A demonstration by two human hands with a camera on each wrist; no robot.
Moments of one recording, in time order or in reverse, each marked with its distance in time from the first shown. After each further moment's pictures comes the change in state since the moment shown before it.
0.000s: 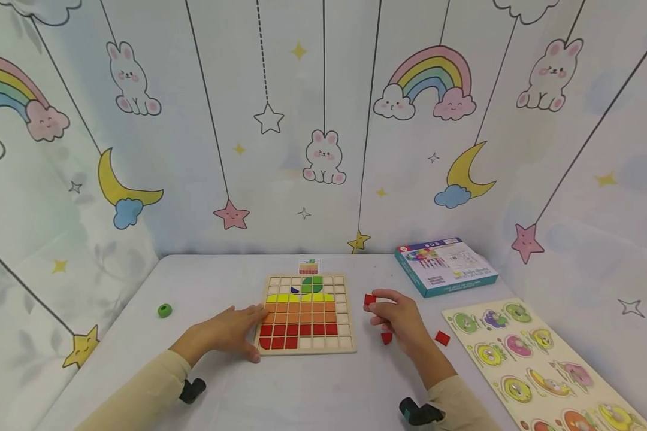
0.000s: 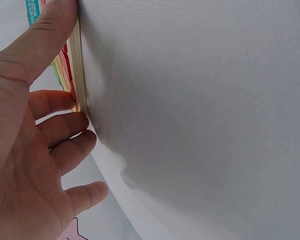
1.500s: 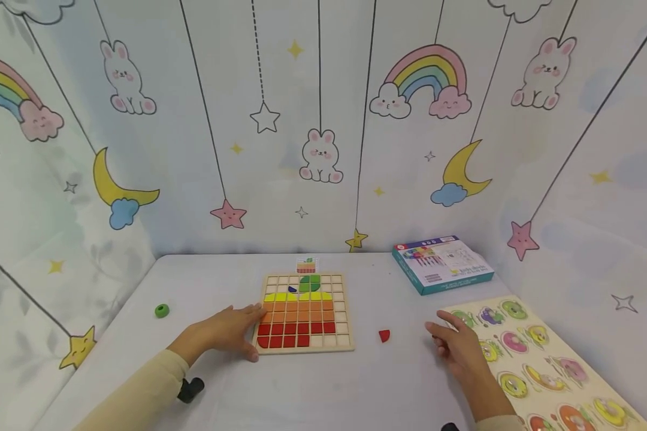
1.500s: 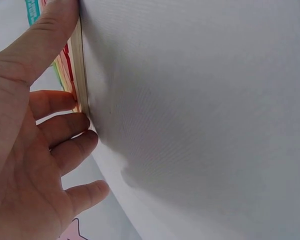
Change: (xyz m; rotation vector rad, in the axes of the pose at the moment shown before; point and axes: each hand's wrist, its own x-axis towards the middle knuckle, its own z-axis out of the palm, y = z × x) left_hand 0.000 0.001 -0.001 -0.020 -0.007 -0.006; right_hand -0.041 0.034 -0.093 0.132 0.222 0.188
